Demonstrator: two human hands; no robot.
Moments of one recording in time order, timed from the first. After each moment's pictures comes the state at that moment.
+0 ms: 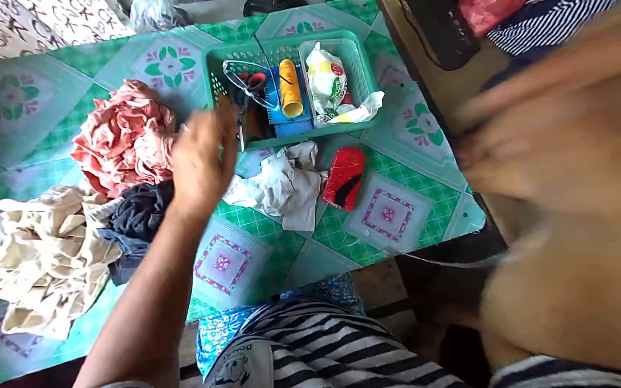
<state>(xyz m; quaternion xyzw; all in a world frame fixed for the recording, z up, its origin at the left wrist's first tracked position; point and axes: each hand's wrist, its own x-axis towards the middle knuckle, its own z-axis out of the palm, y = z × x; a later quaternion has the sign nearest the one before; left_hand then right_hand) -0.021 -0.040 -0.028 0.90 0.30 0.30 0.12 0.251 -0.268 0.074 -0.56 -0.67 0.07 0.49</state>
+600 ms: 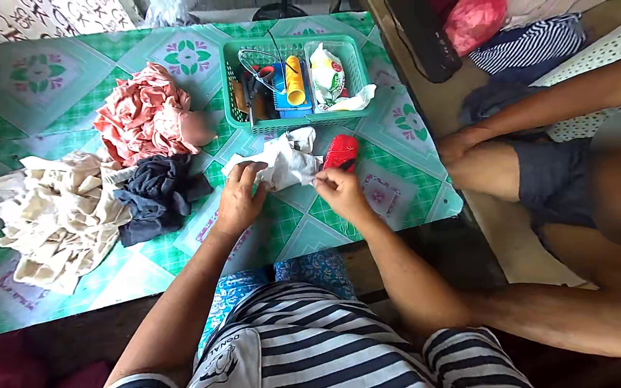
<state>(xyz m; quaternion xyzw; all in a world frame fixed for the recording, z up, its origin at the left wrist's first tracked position) -0.047 -0.124 -0.114 0.87 0.31 0.31 0.24 0.168 -0.244 -0.090 -0.69 -0.56 0.20 0.41</state>
